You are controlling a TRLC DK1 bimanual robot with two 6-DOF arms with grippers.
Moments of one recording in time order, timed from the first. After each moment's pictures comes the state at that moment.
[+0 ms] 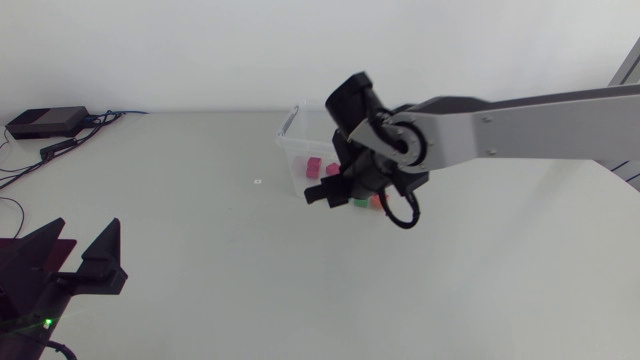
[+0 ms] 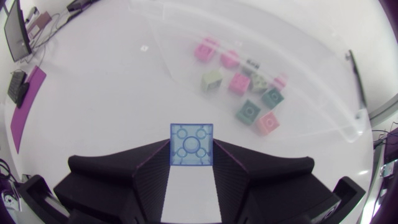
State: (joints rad) left arm 0.06 0.06 0.04 -0.02 0.01 0.07; right arm 0.65 1.76 1.24 -0.46 0.16 0.24
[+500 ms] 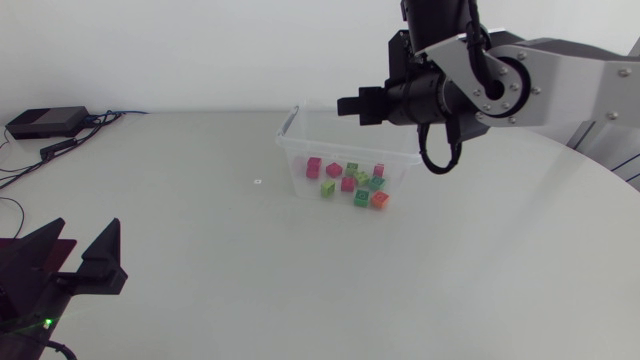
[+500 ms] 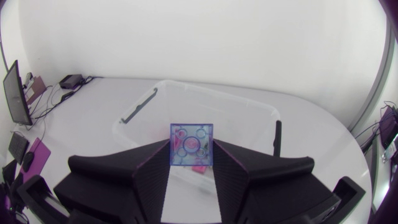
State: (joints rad) left arm 0.06 0.06 0.04 -0.02 0.01 0.07; right arm 0.53 1.59 1.26 -0.21 0.26 0.21
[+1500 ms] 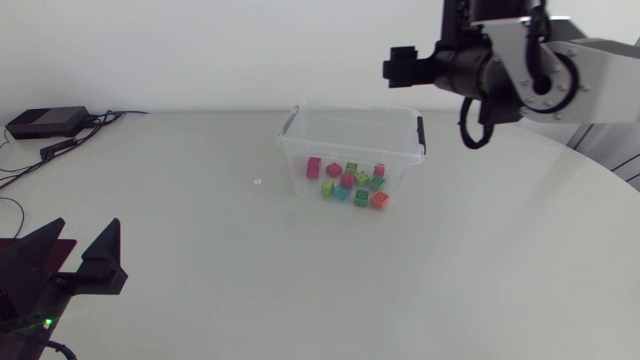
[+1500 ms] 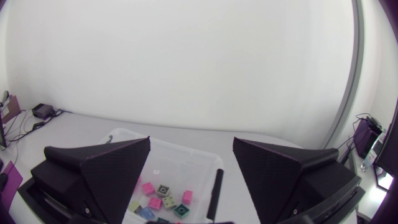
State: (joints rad) left arm 0.06 0.06 0.04 -0.02 0.01 0.07; right arm 0.41 1.50 1.20 0.00 0.38 0.06
